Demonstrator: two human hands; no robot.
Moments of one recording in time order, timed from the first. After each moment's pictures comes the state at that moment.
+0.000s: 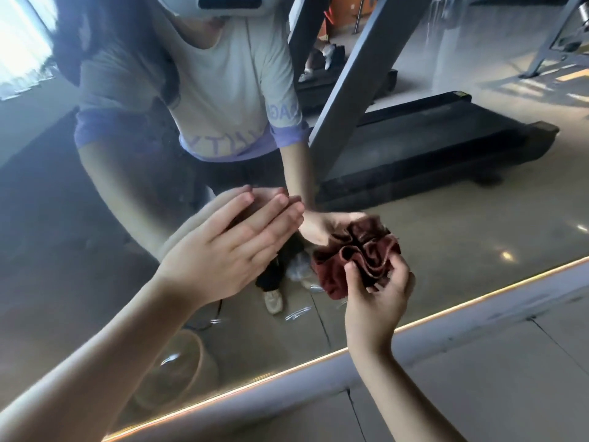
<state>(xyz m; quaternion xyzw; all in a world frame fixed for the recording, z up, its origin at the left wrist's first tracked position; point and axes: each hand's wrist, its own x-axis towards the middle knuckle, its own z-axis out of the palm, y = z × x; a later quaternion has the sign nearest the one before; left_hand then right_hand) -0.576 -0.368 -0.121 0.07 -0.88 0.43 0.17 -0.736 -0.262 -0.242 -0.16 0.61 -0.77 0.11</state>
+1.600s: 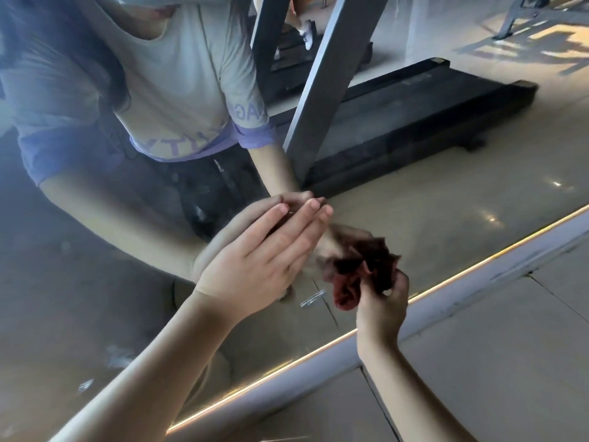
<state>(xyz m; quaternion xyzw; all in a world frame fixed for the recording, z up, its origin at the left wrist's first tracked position) -0.581 -0.360 -0.180 0.03 -0.95 0.18 0.26 -0.698 -0.269 -0.285 -0.03 0.65 -0.74 0.18</state>
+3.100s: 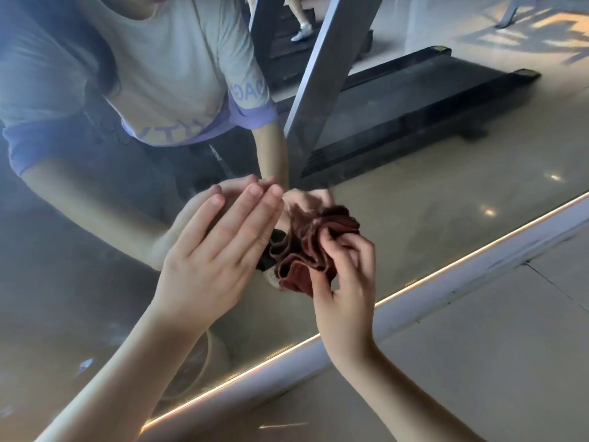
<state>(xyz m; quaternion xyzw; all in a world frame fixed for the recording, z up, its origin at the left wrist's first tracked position) -0.528 -0.352 -0.176 0.14 -0.91 0.26 0.29 -0.665 -0.267 -0.279 -0.39 0.64 -0.65 -0.09</state>
